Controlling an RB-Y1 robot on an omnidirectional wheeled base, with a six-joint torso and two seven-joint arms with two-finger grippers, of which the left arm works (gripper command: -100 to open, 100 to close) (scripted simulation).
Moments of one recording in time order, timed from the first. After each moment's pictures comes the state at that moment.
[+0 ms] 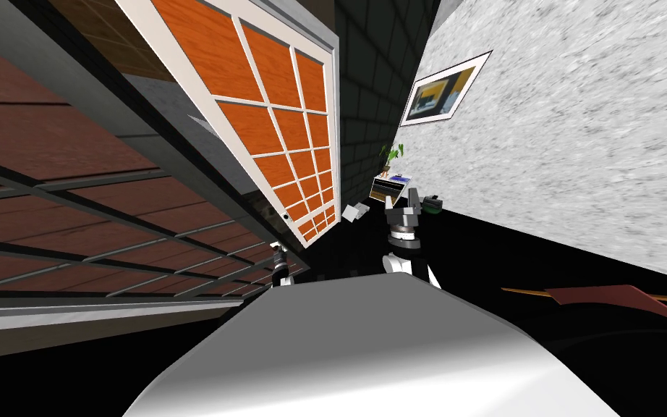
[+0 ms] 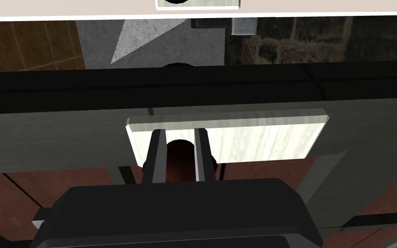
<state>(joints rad) 0.01 0.11 0.36 -0.66 0.07 -0.85 0.07</state>
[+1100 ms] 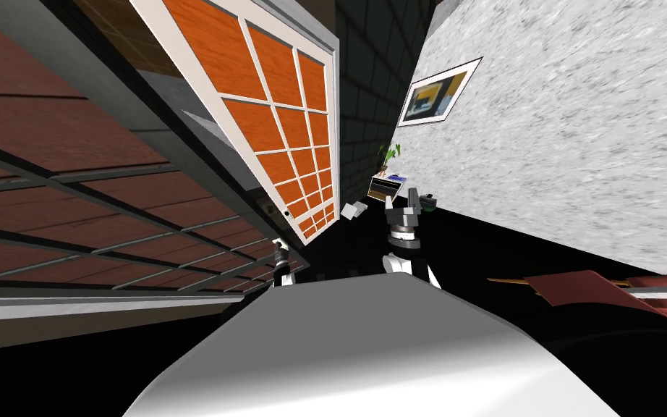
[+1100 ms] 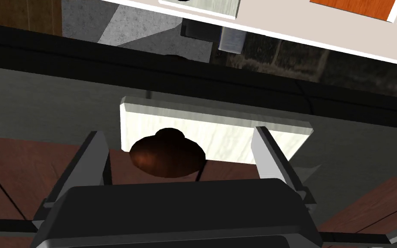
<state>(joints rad) -0.03 0.13 0.30 -0.60 0.14 -0.88 0.23</state>
